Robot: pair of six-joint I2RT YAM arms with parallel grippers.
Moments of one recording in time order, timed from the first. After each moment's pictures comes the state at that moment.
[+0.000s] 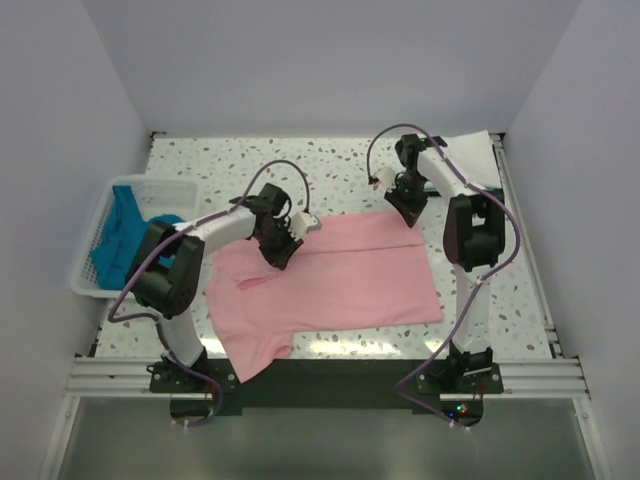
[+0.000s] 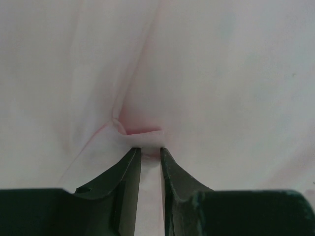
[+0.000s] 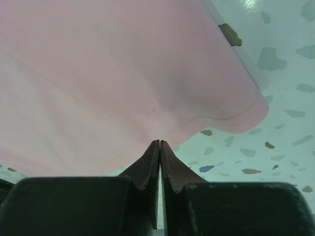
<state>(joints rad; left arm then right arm) -0.45 1.80 1.17 -0.65 0.33 0.50 0.20 2.24 1.95 -1.26 -0.08 -0.67</state>
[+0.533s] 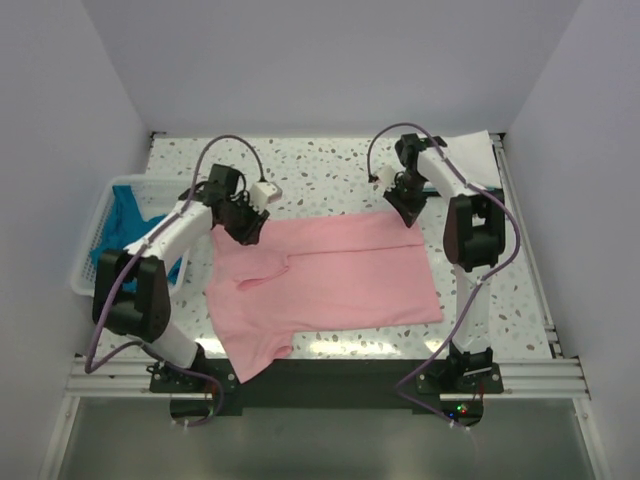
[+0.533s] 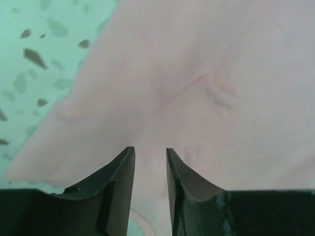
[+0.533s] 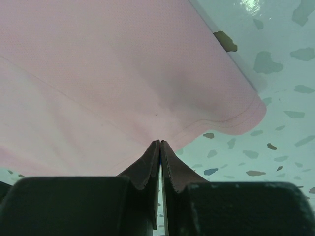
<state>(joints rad) -0.26 1.60 1.13 -0.64 0.33 0.48 0.20 2.23 1.93 -1.25 -0.10 -0.64</state>
